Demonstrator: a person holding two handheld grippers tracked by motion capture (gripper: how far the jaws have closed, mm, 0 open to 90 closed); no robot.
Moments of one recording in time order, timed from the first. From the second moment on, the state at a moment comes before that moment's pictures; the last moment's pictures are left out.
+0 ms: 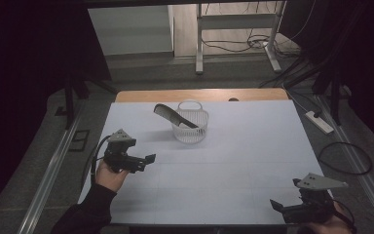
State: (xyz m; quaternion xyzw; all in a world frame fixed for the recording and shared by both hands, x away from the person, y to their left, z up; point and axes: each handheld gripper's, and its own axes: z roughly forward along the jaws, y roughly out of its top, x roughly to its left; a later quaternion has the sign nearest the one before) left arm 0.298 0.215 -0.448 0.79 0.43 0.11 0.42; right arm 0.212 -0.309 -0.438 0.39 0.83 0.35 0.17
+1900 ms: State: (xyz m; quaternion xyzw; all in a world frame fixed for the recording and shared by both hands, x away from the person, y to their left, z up) left arm 0.179 0.271 -0.450 0.76 0.46 0.16 0.42; right arm 0.212 -0.308 -0.438 0.39 0.83 0.35 0.17
